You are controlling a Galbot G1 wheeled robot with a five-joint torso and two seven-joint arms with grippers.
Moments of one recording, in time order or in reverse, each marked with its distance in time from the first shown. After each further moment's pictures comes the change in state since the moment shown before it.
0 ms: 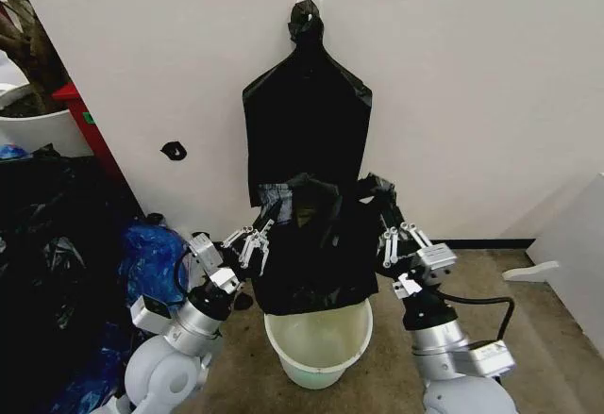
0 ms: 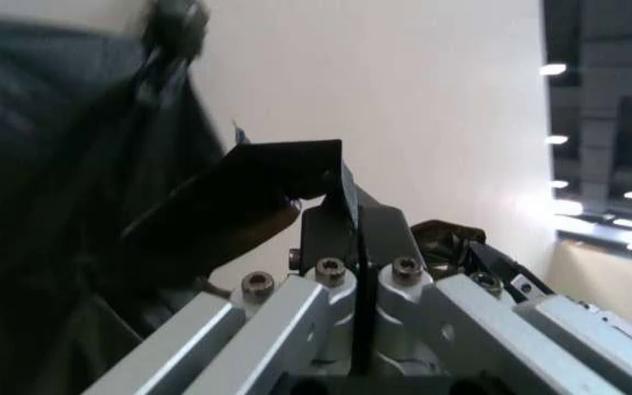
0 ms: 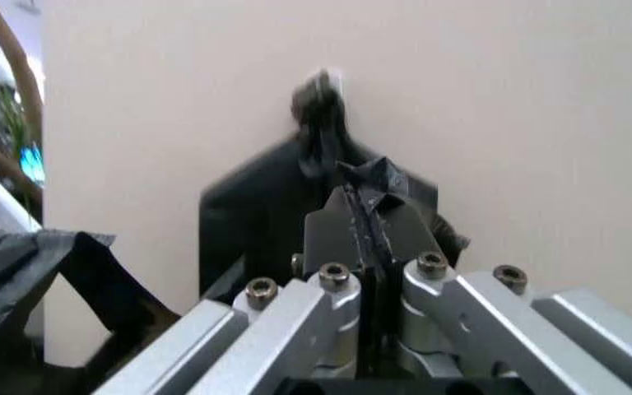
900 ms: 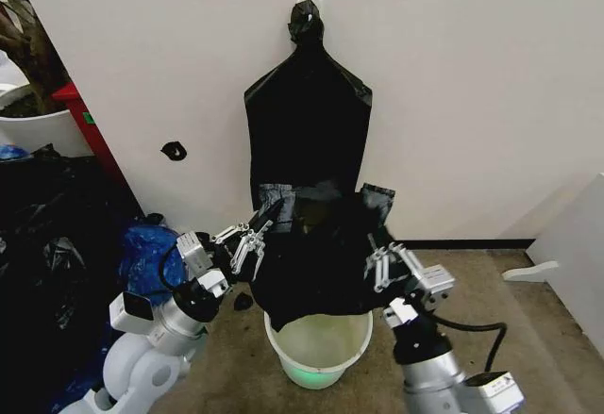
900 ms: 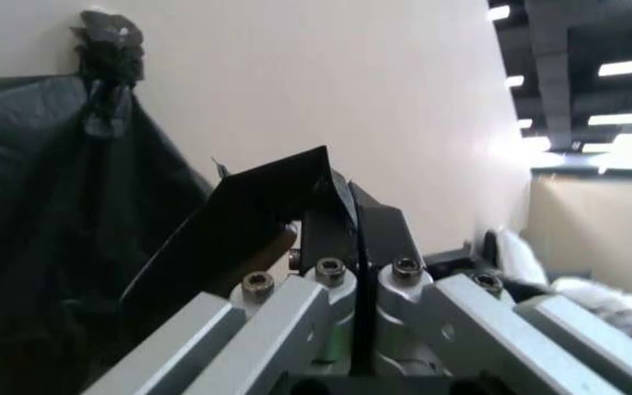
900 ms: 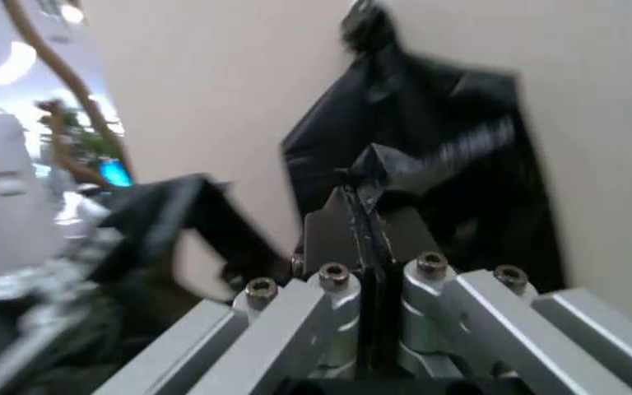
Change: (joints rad) left arm -0.004 0.045 -0.079 0.005 0.074 -0.005 0.120; right arm -0.092 0.010 -0.155 0.040 0.103 0.028 -0.013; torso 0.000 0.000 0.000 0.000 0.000
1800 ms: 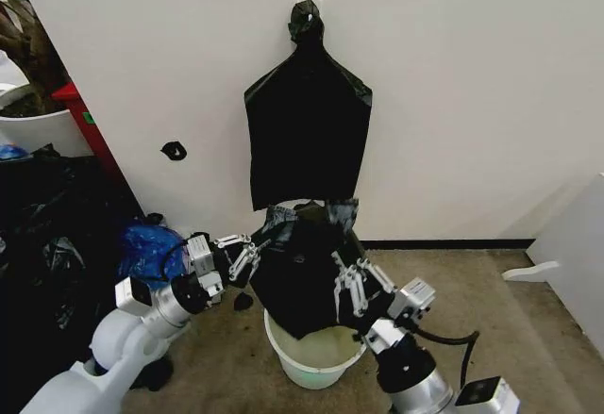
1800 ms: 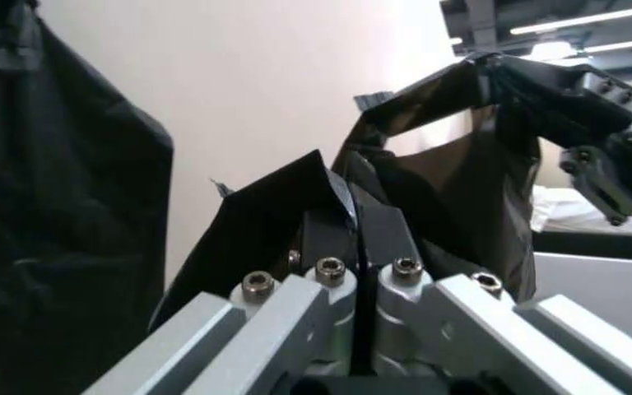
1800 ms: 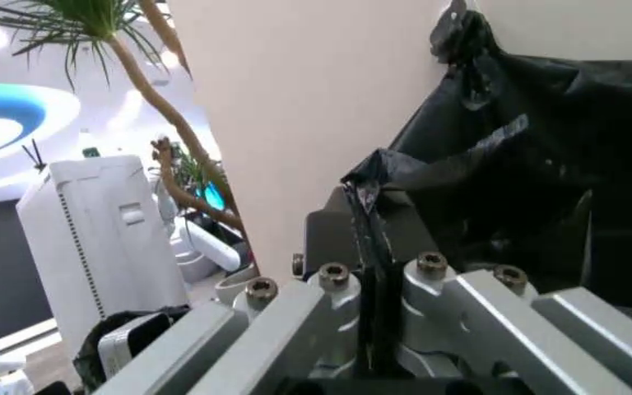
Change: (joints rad) left arm -0.091 0.086 -0.024 0.144 0.025 0.056 0.238; right arm 0.021 -0.027 -0.025 0.021 0.160 0.061 -0.187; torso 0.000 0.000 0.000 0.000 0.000
